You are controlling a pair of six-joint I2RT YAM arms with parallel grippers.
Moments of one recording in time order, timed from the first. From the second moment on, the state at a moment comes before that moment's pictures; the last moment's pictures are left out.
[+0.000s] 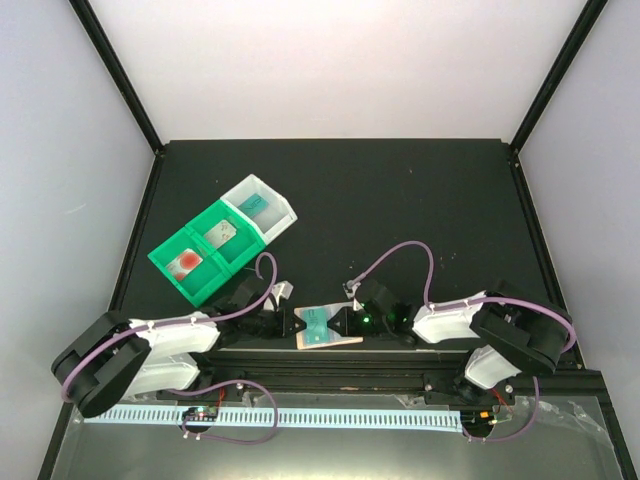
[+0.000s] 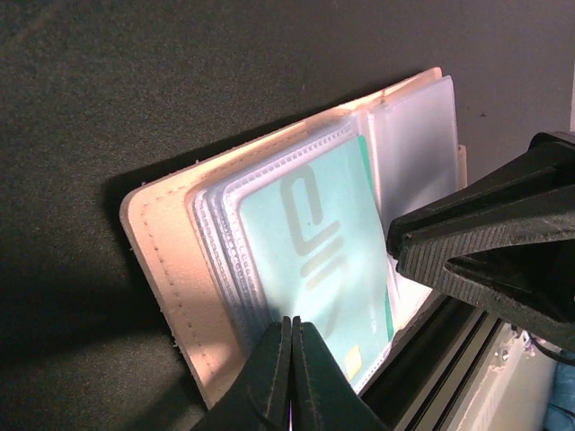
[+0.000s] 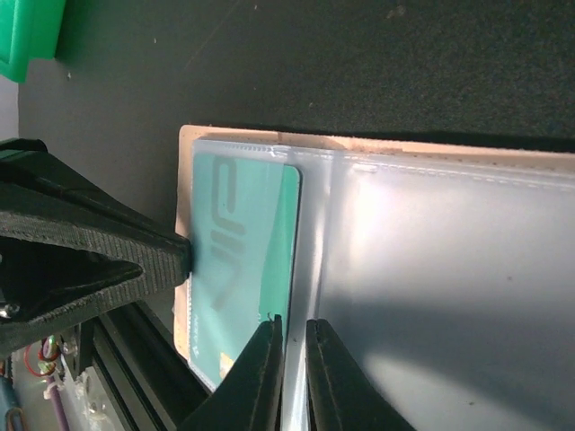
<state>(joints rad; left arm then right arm) -0.72 1.17 0.19 0.18 0.46 -0.84 1.00 1.51 0.40 0.37 -0.27 0.98</state>
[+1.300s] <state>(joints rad) -0.72 1.26 0.22 0.24 0.48 -0.81 1.00 1.53 0.41 0.36 -0.25 0.98</state>
